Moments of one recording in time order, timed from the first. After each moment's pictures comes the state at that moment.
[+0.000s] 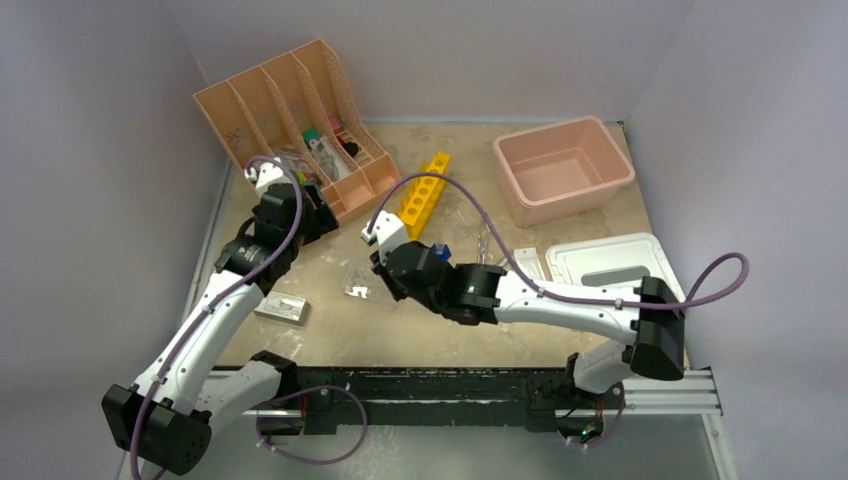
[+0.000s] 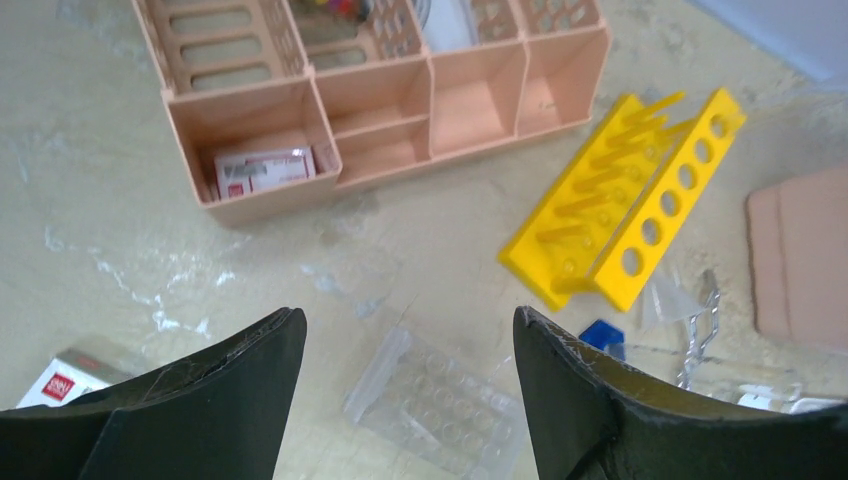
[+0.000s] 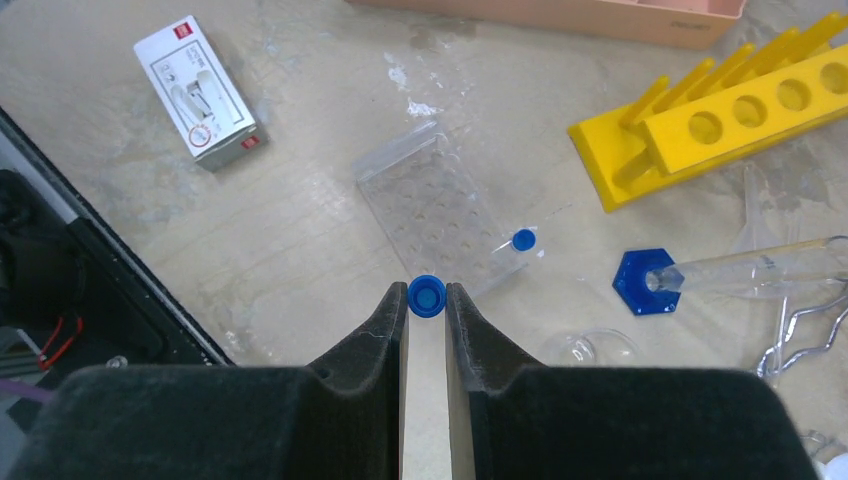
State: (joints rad) left arm -0.36 1.00 0.99 -0.57 -0.38 -0.64; right arm 1.23 1.47 1.24 -0.32 0.43 0.24
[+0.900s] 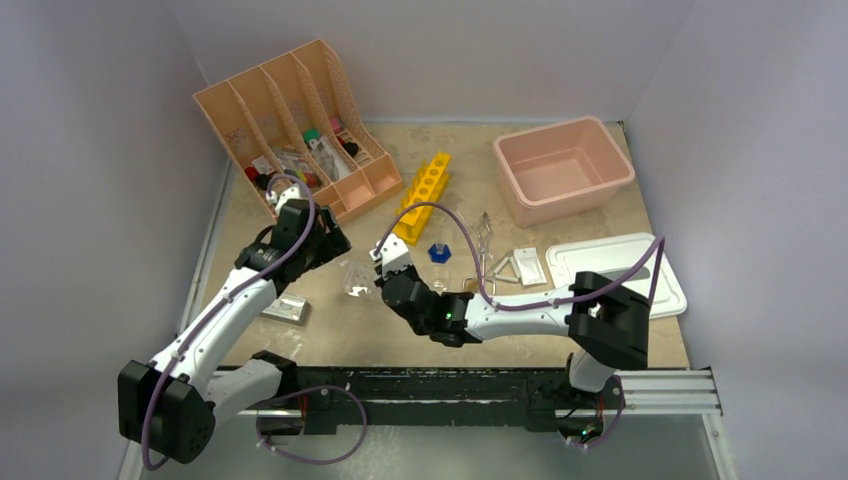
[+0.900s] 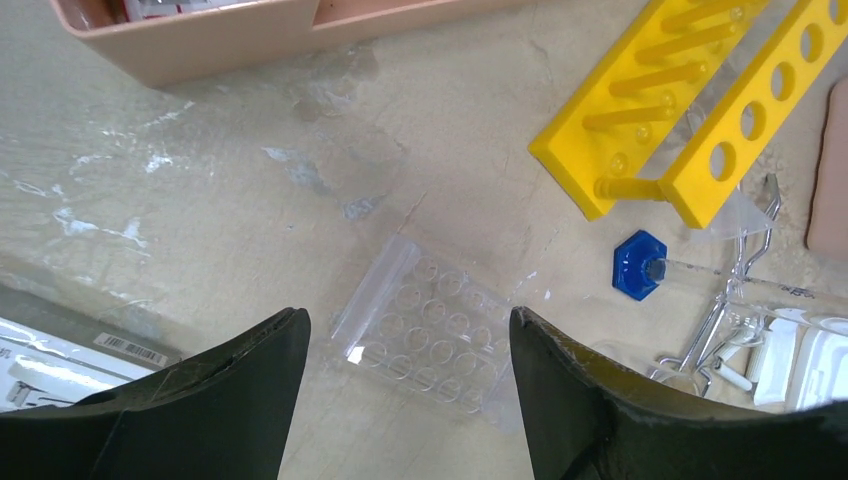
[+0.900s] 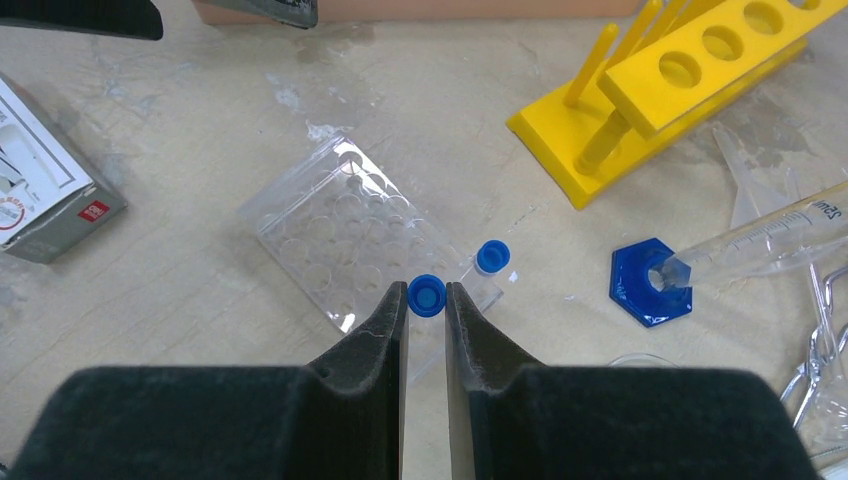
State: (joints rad) left arm -0.35 1.04 0.81 -0.56 -0.21 -0.75; right arm 1.28 1.66 0.95 0.23 0.73 0.25
